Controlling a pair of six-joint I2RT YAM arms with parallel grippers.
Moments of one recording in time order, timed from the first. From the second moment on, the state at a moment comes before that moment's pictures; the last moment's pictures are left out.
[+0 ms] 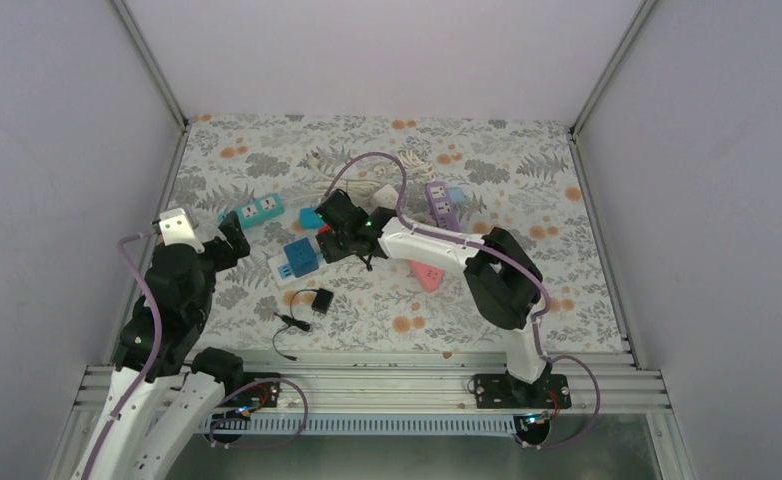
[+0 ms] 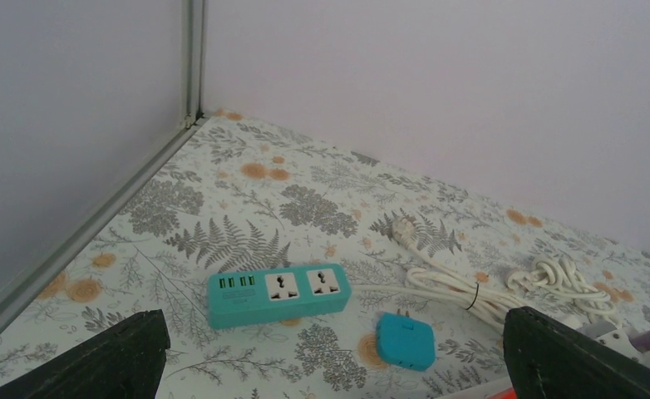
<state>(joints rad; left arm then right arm) -0.30 0.43 0.74 -0.59 -0.41 -0.43 0.96 2.02 1.54 -0.52 0.13 0.40</state>
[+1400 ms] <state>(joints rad) -0.30 0.44 0.73 -0.59 -0.41 -0.43 1.03 2.10 1.55 -0.50 0.35 0.56</state>
